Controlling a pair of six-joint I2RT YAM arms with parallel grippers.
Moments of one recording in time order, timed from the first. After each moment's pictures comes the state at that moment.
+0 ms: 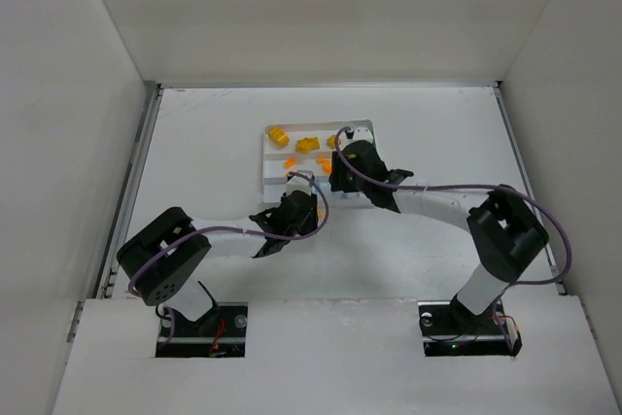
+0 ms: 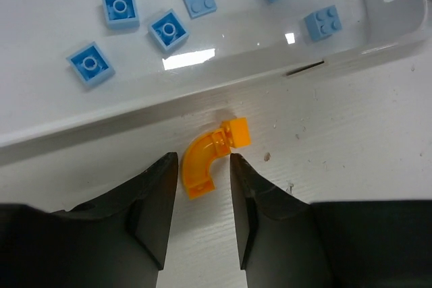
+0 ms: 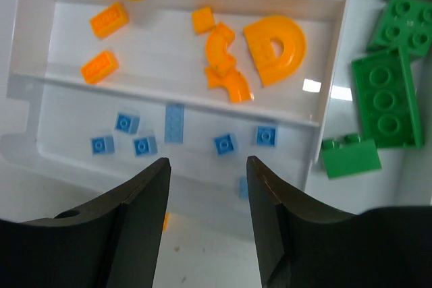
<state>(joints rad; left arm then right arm) -0.87 1.52 0.56 0.23 -0.32 -0.59 0.71 1.69 1.04 -0.01 0.24 0.49</state>
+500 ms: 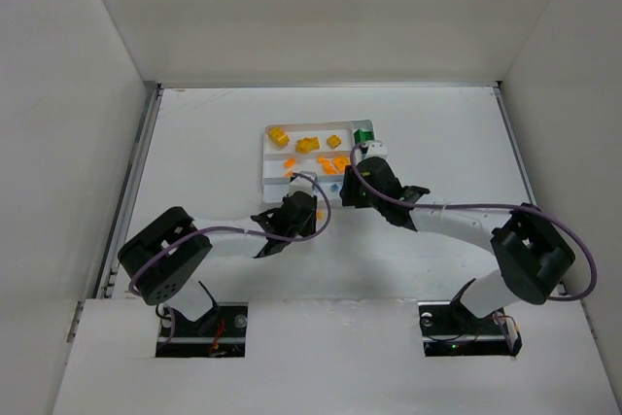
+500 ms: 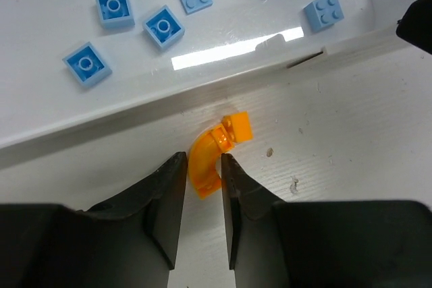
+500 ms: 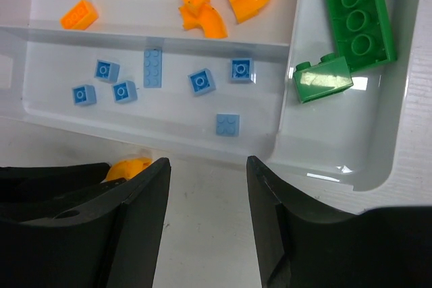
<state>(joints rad) -0.88 1.53 0.57 0.22 -0.33 -0.54 0.75 1.50 0.83 -0.01 0.27 0.55</state>
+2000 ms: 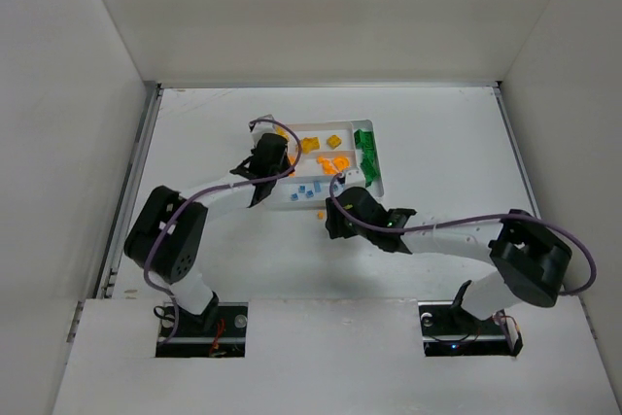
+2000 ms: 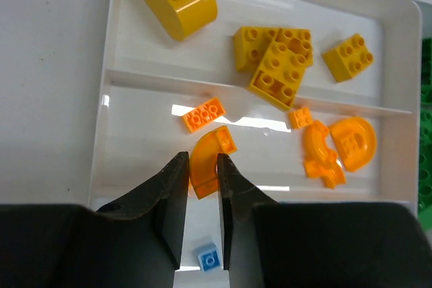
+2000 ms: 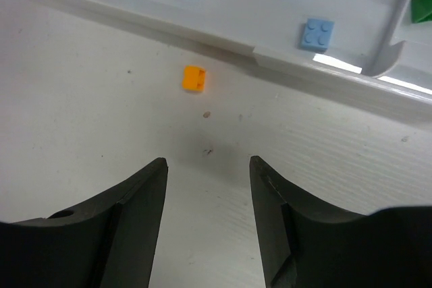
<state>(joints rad) -0.52 1.61 0.87 0.13 -0.32 -0.61 0.96 1.47 0.75 -0.02 0.29 0.56</state>
